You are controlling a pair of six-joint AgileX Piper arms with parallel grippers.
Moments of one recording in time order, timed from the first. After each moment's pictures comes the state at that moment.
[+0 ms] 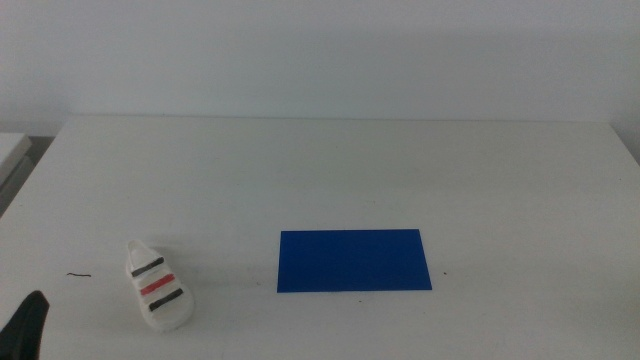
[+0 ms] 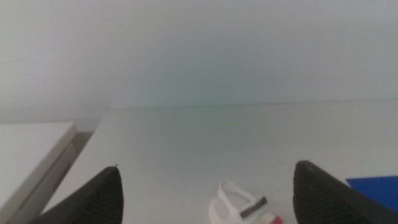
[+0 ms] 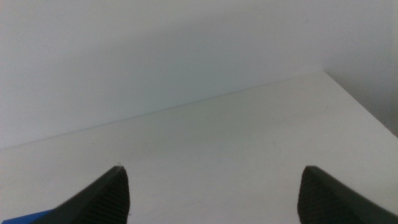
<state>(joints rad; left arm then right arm) -0.05 0.01 -0.01 -0.02 0.16 0.00 0.03 0.00 0.00 -0.04 0.20 0.30</state>
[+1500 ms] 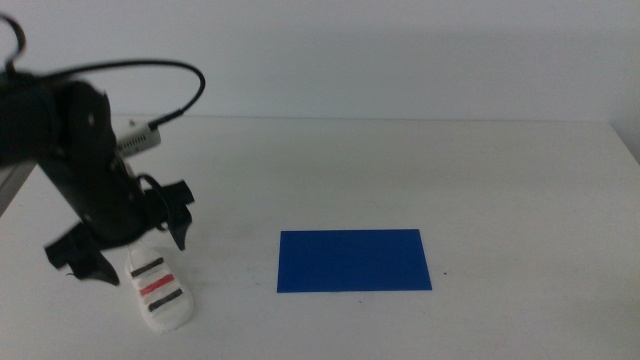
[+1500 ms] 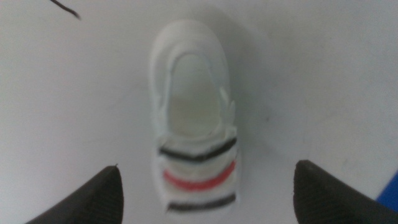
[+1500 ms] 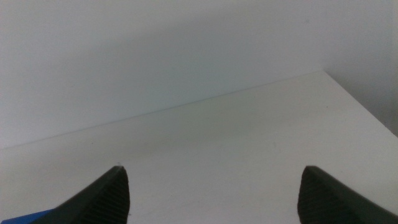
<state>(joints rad) -0.20 1.64 -1.08 -0.02 0.93 -0.76 0.03 0.00 0.00 -0.04 0.20 0.30</state>
